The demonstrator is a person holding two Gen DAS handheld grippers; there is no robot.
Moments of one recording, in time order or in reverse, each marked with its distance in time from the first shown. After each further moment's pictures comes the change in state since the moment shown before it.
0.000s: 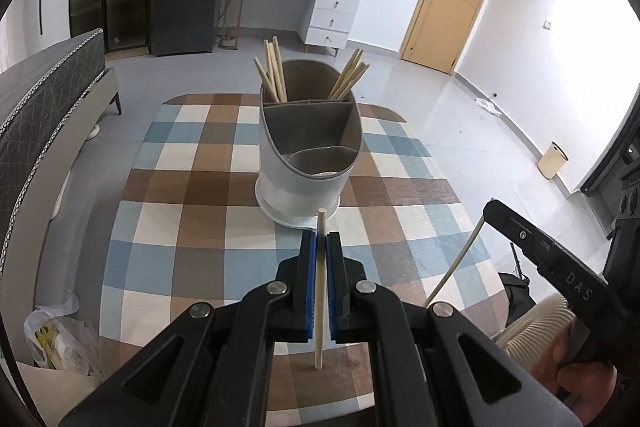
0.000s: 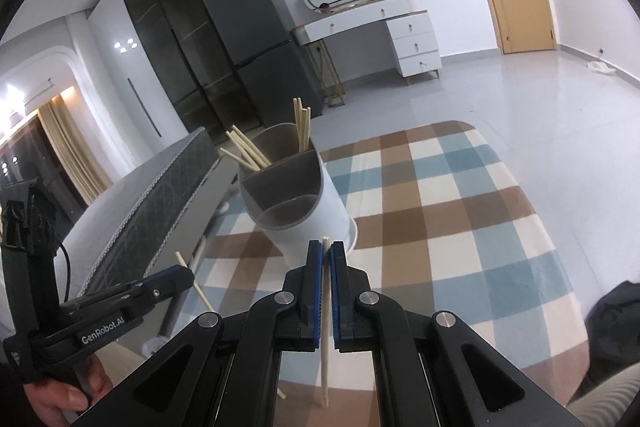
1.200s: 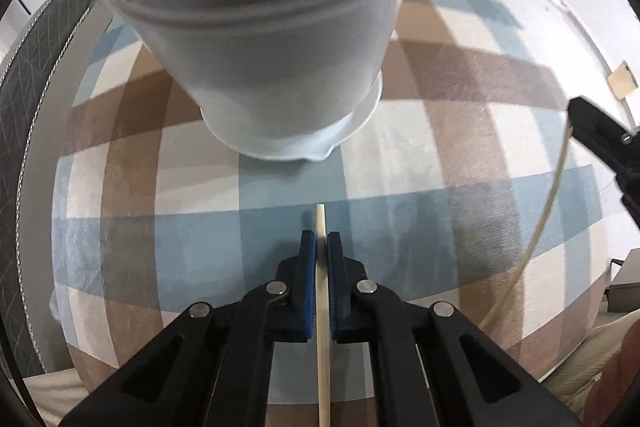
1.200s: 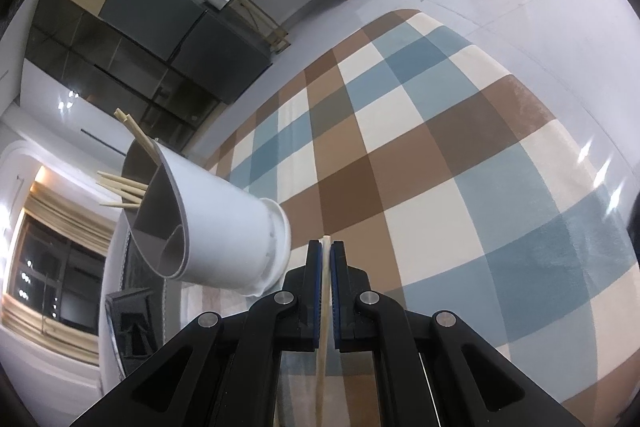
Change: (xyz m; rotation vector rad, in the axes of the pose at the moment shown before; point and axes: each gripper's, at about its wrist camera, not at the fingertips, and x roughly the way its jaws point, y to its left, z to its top) left arm 0.152 -0.028 -0.026 0.032 0.454 0.239; right arm 0.111 -0.114 0.007 0.390 0.266 0.042
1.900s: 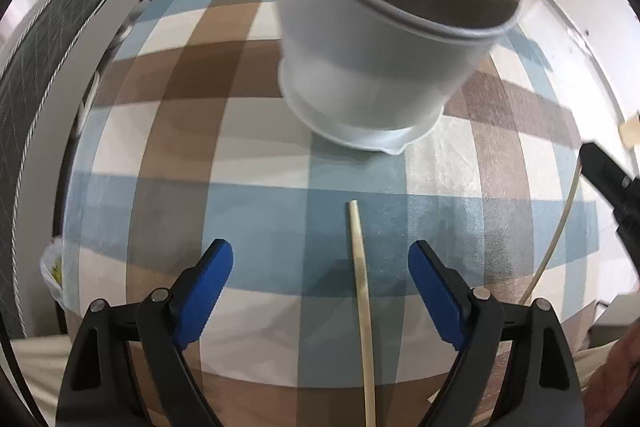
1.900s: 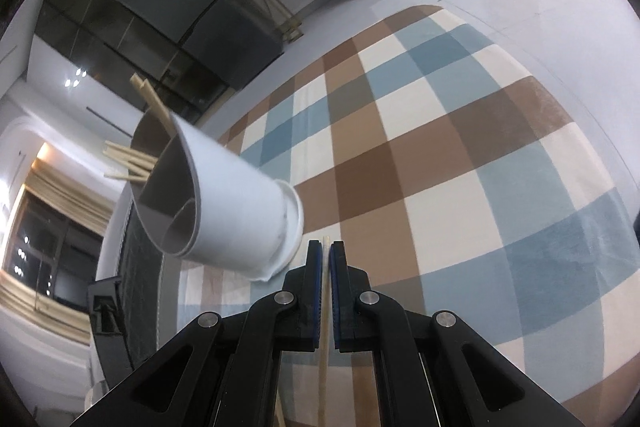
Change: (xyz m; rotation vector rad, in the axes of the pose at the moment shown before) left arm 0.008 0.038 0.010 -0.131 0.014 0.022; right arm 0.009 0.012 -0.005 -0.048 0.021 -0.001
